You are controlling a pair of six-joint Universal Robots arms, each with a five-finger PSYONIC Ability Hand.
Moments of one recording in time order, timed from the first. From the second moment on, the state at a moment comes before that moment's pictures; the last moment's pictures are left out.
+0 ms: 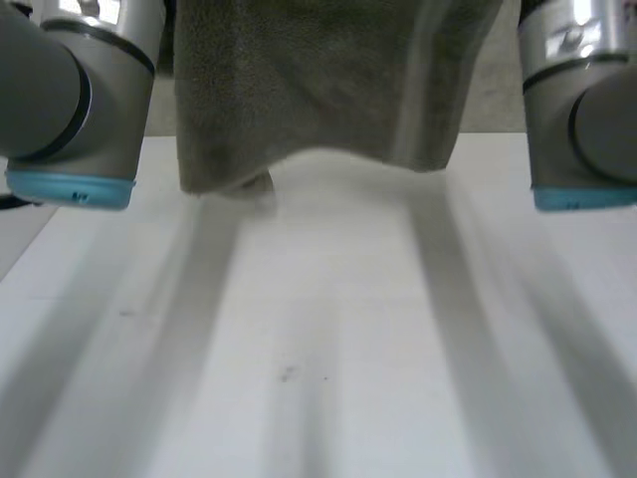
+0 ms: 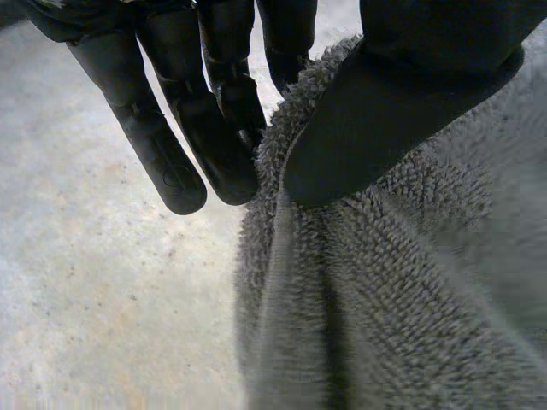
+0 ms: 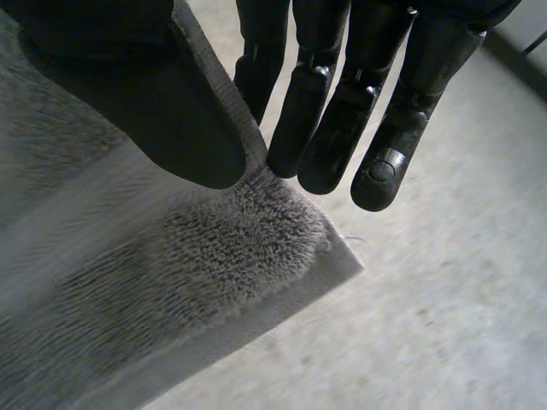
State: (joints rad) left arm 4.18 -1.88 -1.05 3.57 -1.58 3.52; right arm 2.02 -1.23 1.19 -0.69 1.56 2.59; left_hand 1.19 1.21 1.22 1.22 1.01; right_hand 0.98 1.18 1.18 1.19 0.98
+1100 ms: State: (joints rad) left arm 4.38 -1.91 -1.84 3.53 -1.40 3.52; right arm 1.72 -1.24 1.87 -0.57 1.50 2.60; left_hand 0.44 0.44 0.44 0.44 0.27; right_hand 0.98 1.18 1.18 1.19 0.98
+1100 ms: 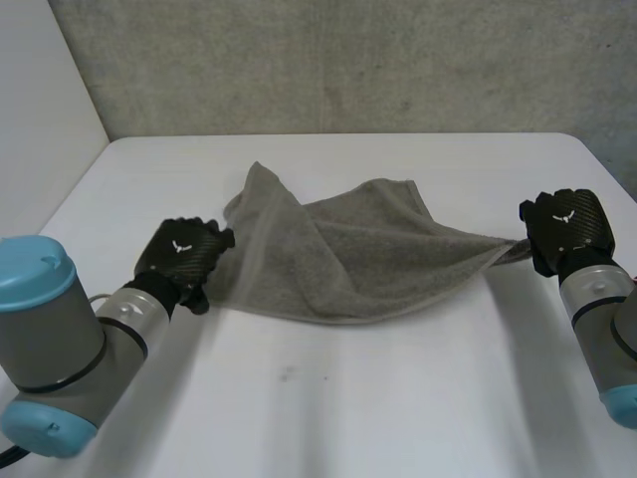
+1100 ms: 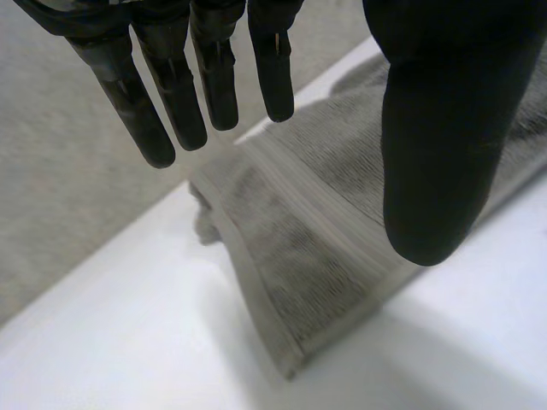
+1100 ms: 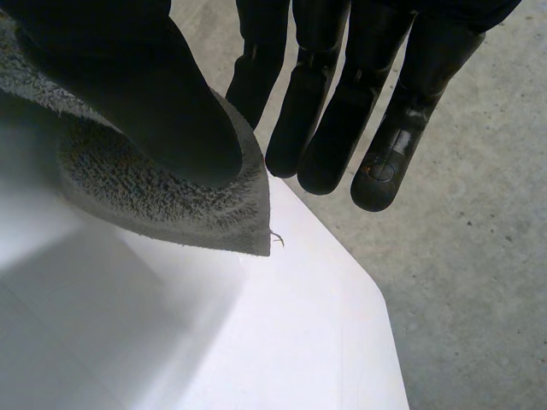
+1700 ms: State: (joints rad) left arm 4.45 -2.22 -1.57 3.47 -1.28 3.52; right arm 1.73 -1.23 1.89 -0.57 1.49 2.60; left_hand 0.65 0.65 0.65 0.65 0.47; right_hand 0.98 1.18 1.18 1.19 0.98
